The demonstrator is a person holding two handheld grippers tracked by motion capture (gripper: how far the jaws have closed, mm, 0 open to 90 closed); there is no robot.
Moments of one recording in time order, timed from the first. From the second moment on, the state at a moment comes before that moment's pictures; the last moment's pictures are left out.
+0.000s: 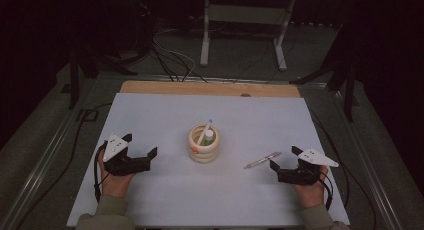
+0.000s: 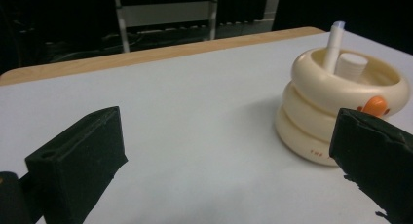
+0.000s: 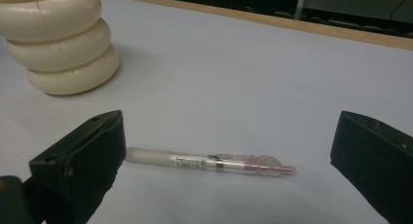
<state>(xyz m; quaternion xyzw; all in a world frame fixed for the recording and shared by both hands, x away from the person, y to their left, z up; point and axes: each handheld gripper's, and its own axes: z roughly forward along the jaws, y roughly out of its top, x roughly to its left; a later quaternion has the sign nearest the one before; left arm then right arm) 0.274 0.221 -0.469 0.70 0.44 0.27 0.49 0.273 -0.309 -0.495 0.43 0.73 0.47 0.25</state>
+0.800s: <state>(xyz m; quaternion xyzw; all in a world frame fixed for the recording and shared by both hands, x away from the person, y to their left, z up) 0.273 0.227 -0.479 0.68 0.46 0.27 0.50 0.281 -0.299 -0.476 0.38 0.77 0.46 0.22</state>
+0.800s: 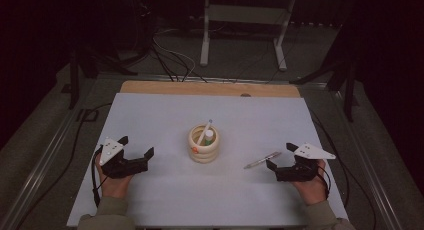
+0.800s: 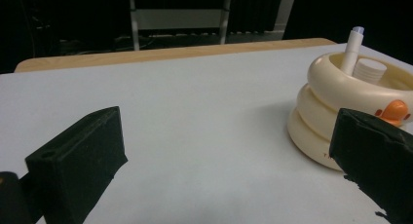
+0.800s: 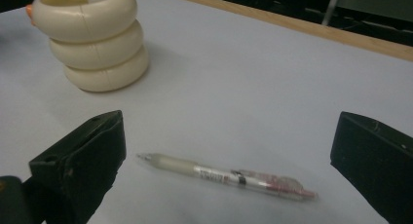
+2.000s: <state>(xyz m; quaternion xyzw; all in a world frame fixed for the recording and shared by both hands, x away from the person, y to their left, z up) 0.274 0.224 -0.482 0.68 0.46 0.27 0.50 0.327 -0.253 -0.476 0.30 0.88 0.35 0.13</state>
